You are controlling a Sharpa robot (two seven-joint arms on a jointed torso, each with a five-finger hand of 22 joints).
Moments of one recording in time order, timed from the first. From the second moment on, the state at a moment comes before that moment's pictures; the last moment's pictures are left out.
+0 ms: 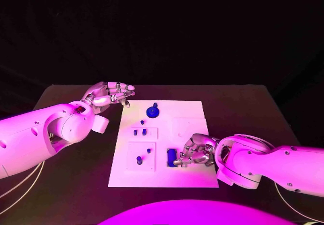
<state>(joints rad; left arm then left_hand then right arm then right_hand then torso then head) 1.15 -0.88 -0.01 1.47 -0.17 -0.13 0.29 1.43 -0.24 0.47 0.17 0.29 0.82 0.21 0.31 0.28 0.87 0.15 0.45 0.21 1.00 0.07 1.10 0.48 0.18 0.89 0.16 0.88 0.59 1.10 -0.98 -0.21 1.95 -1.08 -0.33 -0.52 1.21 -0.05 -0.17 0.29 0.22 1.00 0.07 0.48 0.42 1.46 -0.01 1.46 1.31 1.46 -0.07 1.54 1.31 0.09 1.43 0.03 1.14 1.31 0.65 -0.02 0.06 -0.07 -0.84</state>
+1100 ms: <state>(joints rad) 1.15 -0.88 -0.01 1.47 -0.17 -0.13 0.28 1.43 -0.24 0.47 0.17 0.29 0.82 0.21 0.31 0.28 0.87 0.15 0.45 0.21 1.00 0.07 1.10 0.48 0.18 0.89 0.16 0.87 0.59 1.10 -0.94 -0.21 1.91 -1.04 -0.31 -0.53 1.22 0.04 -0.22 0.29 0.22 1.01 0.04 0.55 0.59 1.46 -0.02 1.46 1.31 1.46 -0.08 1.54 1.31 0.09 1.43 0.03 1.14 1.31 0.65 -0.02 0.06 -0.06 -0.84</state>
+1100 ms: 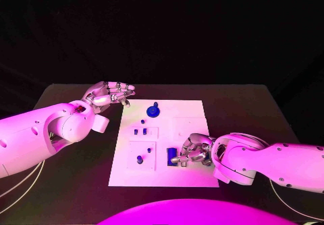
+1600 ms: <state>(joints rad) 1.15 -0.89 -0.01 1.47 -0.17 -0.13 0.28 1.43 -0.24 0.47 0.17 0.29 0.82 0.21 0.31 0.28 0.87 0.15 0.45 0.21 1.00 0.07 1.10 0.48 0.18 0.89 0.16 0.87 0.59 1.10 -0.93 -0.21 1.90 -1.04 -0.28 -0.53 1.34 0.01 -0.23 0.27 0.22 1.00 0.04 0.55 0.62 1.46 -0.02 1.47 1.31 1.46 -0.08 1.54 1.31 0.09 1.43 0.03 1.13 1.31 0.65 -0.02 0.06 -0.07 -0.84</state>
